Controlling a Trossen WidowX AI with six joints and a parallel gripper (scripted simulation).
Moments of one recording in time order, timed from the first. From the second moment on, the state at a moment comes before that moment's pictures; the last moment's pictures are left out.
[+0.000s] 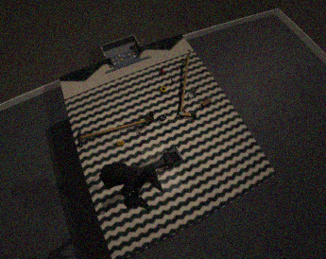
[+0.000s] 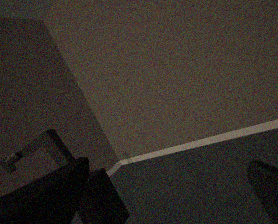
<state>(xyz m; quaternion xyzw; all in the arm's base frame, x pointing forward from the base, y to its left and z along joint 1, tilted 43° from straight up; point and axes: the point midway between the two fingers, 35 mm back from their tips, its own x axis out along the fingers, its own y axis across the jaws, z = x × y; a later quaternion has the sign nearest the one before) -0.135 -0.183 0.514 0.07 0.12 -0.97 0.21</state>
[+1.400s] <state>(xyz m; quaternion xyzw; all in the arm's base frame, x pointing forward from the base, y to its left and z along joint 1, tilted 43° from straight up) -0.011 -0.369 0.361 0.21 0.19 -0.75 0.59</state>
